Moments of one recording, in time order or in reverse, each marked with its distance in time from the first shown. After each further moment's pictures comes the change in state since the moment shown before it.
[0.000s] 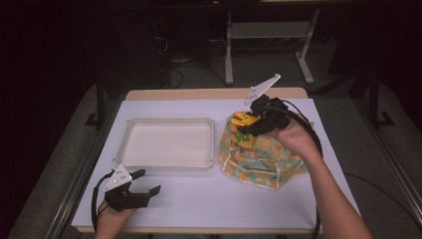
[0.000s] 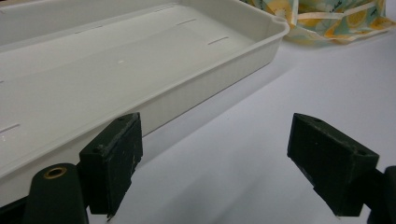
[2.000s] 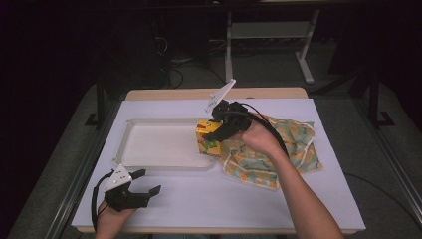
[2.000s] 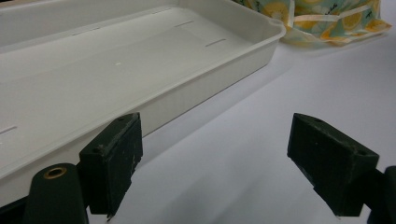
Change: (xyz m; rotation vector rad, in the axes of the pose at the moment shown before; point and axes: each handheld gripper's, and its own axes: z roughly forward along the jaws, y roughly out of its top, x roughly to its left) left arm 0.000 0.001 -0.001 -0.002 -0.010 0.008; right arm 0.032 0.055 0.058 -0.030 0.158 -0.130
